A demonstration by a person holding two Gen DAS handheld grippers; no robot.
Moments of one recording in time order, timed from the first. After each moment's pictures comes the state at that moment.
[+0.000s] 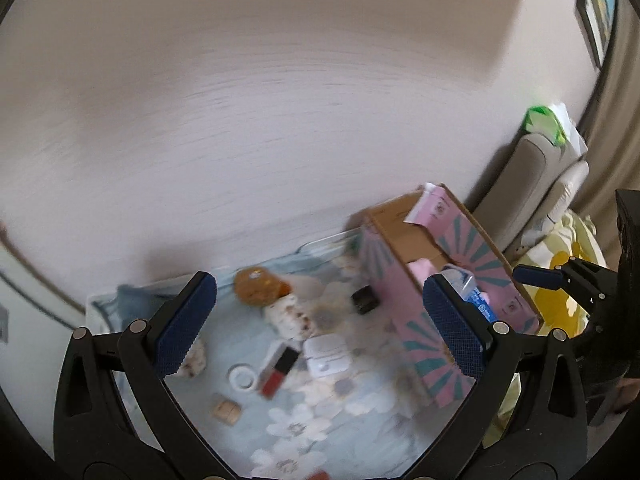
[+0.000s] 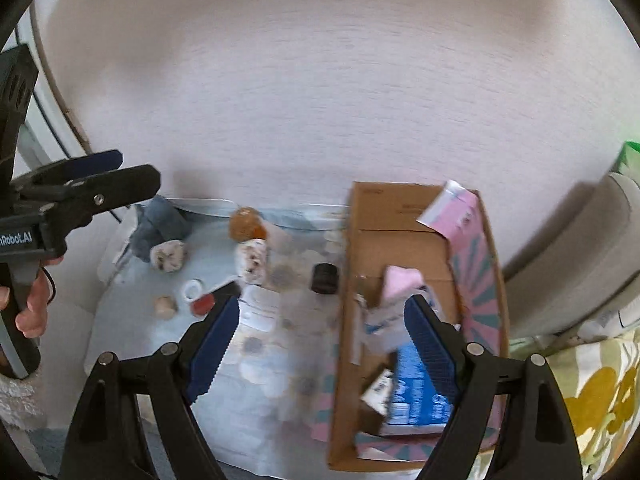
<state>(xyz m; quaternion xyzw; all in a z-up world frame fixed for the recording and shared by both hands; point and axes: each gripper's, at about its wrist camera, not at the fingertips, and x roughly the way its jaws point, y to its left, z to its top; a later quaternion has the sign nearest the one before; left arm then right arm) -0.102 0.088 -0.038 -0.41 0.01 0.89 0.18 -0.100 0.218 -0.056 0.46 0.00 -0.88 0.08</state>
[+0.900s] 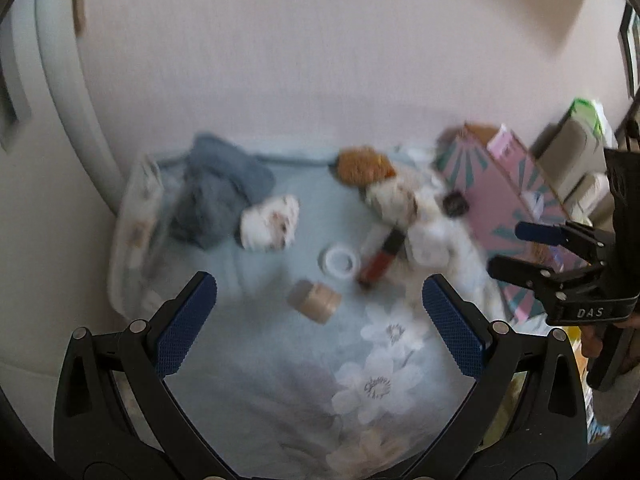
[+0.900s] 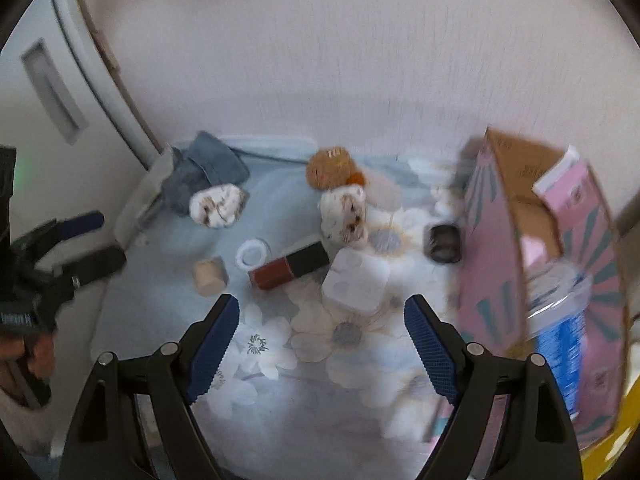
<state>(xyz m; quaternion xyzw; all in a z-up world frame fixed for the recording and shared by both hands) -0.034 -0.049 -0.168 -0.46 -0.05 0.88 0.13 -0.105 0.114 -0.149 0.50 0.00 -0.86 0.13</state>
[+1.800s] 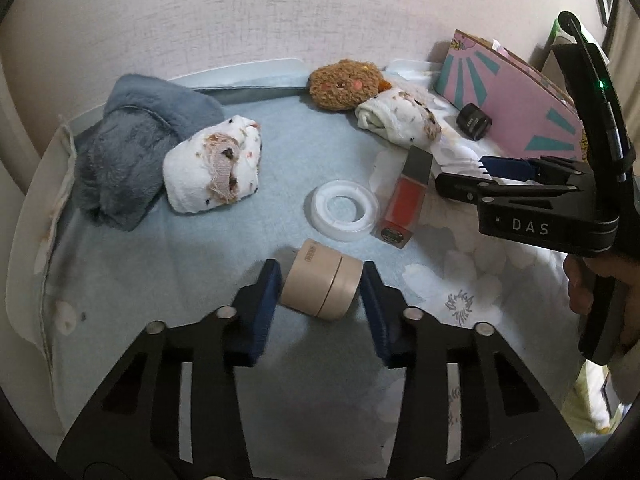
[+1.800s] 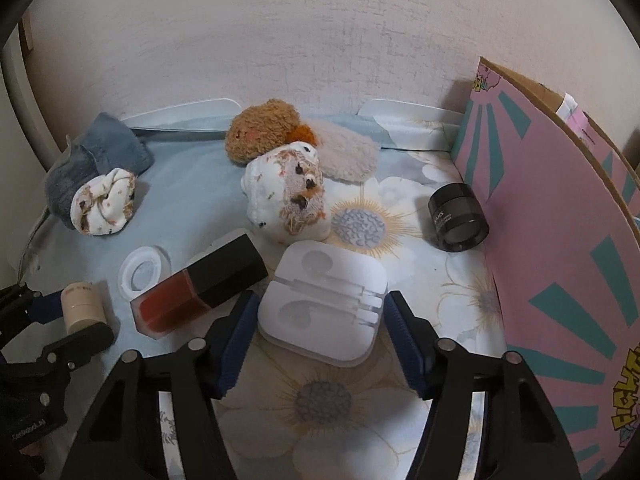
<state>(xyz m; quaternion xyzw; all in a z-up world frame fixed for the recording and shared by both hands) -0.047 -0.024 -0.270 -0.45 0.02 0.87 0.19 -0.148 0.116 -0.242 0.46 0.01 -0.89 0.01</state>
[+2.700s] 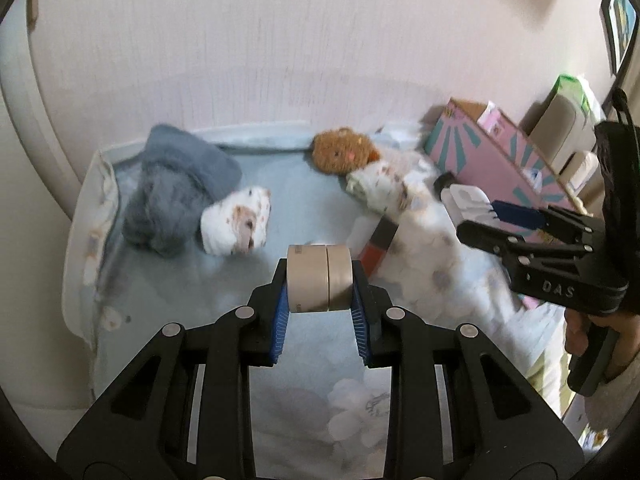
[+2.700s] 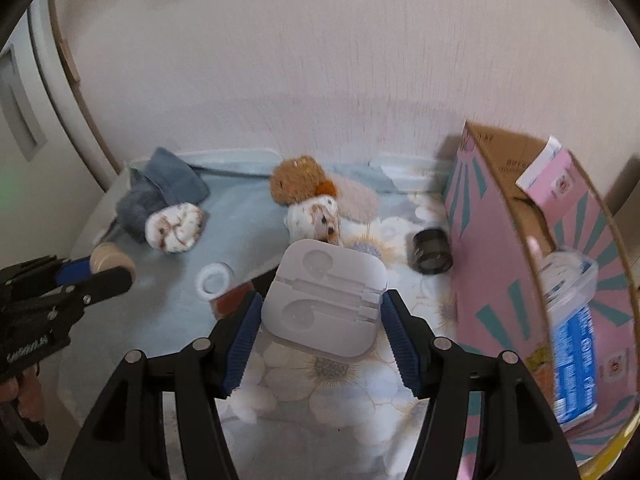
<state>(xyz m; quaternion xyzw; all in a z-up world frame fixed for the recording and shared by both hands) -0.047 -0.032 -0.183 -0.45 -0.04 0.88 0.17 -0.120 0.117 -0.164 0.46 0.01 -0.89 0.07</state>
